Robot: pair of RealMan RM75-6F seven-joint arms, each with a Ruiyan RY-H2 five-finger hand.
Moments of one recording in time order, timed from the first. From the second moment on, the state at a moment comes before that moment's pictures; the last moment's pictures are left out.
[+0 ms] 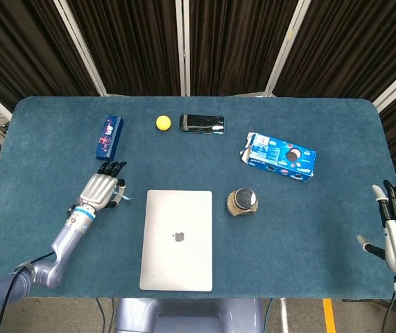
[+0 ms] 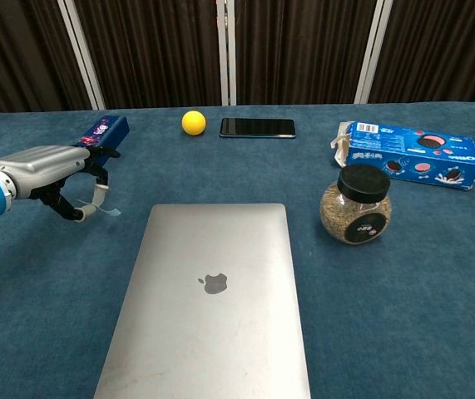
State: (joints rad) left arm -0.68 -1.65 -0.14 -1.09 1.29 0.88 0.11; right arm 0.07 -1.08 0.14 -1.74 -1.47 1.56 -0.20
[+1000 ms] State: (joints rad) left arm -0.81 -1.70 -0.09 -1.26 1.45 0.87 0.18; right arm 0.06 -1.08 0.15 -1.73 -1.46 1.58 -0.19
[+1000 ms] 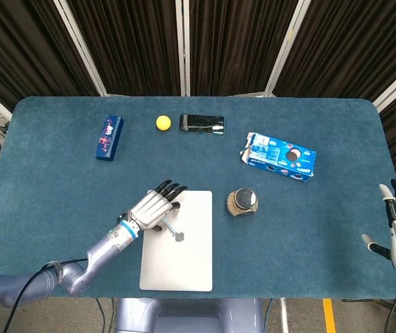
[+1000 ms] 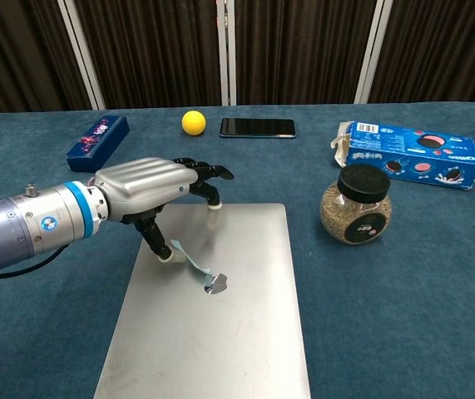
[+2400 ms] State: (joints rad) left arm -0.28 -1.06 -0.10 -1.80 1.24 1.48 0.20; right arm 0.41 -1.07 0.12 -1.81 -1.58 1.06 -0.17
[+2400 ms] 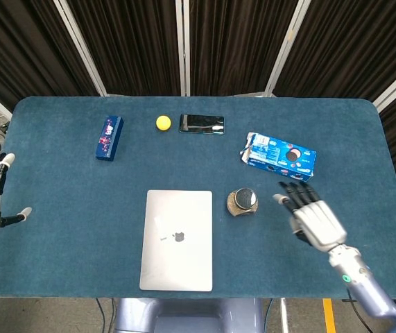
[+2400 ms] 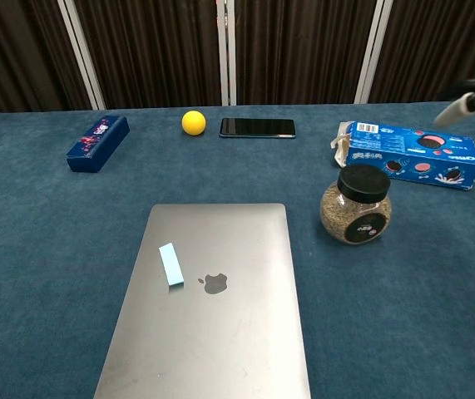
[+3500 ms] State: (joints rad) left arm -0.27 -1.05 -0.14 -1.77 1.26 1.39 0.10; right arm 0.96 -1.58 0.15 -1.69 -1.02 0.69 -0.68
